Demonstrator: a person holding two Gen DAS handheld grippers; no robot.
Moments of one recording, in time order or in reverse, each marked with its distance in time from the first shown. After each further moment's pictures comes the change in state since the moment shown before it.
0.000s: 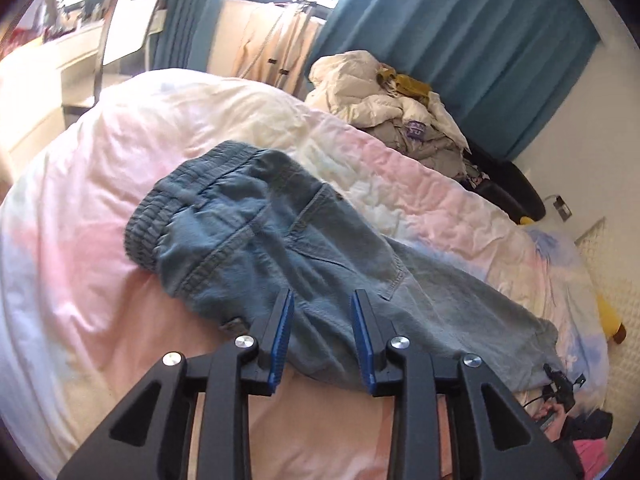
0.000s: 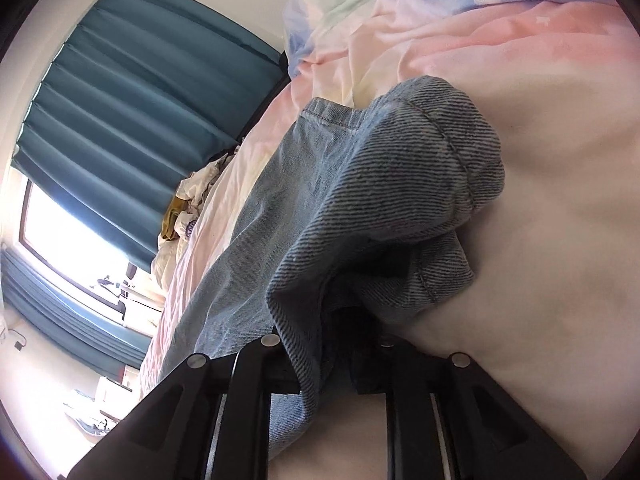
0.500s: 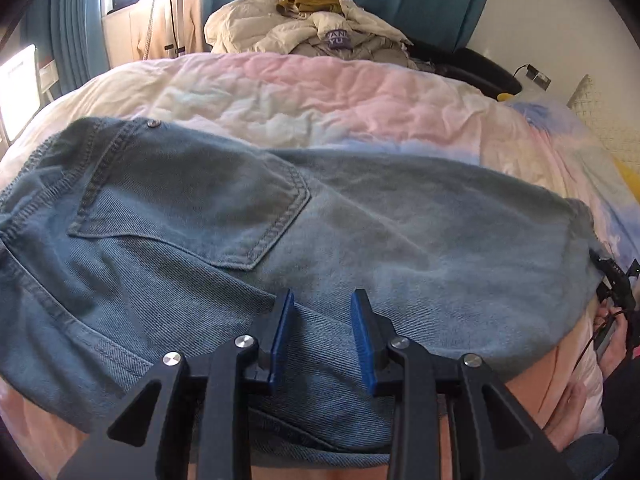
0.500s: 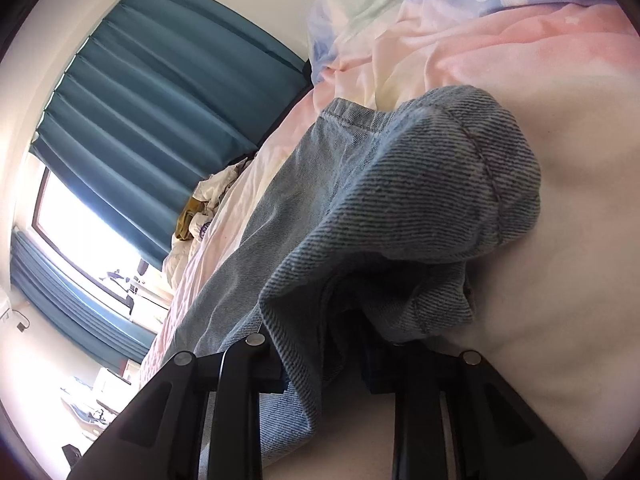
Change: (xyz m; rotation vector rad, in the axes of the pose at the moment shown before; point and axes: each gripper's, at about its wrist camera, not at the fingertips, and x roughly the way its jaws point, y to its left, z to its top) left arm 0.146 -0.106 -0.055 0.341 0.192 0.009; right arm 0.014 0.003 -0.004 -0.063 -0.045 0.056
